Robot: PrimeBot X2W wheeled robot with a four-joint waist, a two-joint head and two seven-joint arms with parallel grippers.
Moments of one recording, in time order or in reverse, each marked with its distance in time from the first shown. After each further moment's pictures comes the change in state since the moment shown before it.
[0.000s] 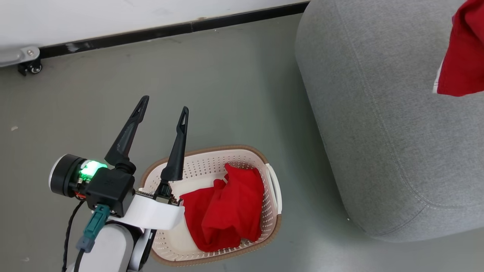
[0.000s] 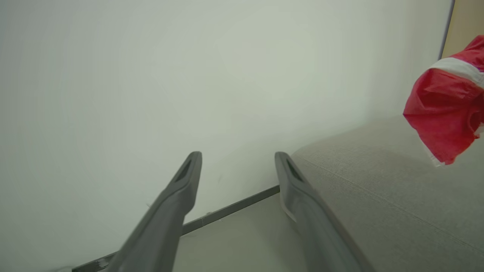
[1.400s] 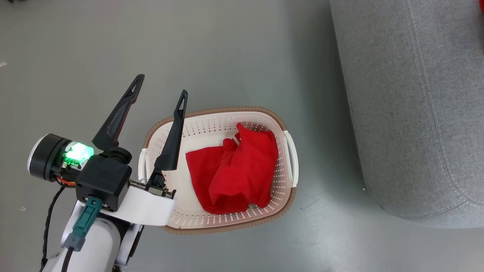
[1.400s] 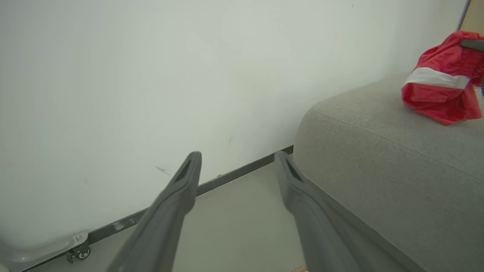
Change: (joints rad) left arm -0.046 0.066 -0.004 -0.136 0.047 -0.010 0.125; right arm -0.225 0.040 -0.074 0.344 -0.226 0.000 -0.144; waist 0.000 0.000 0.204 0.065
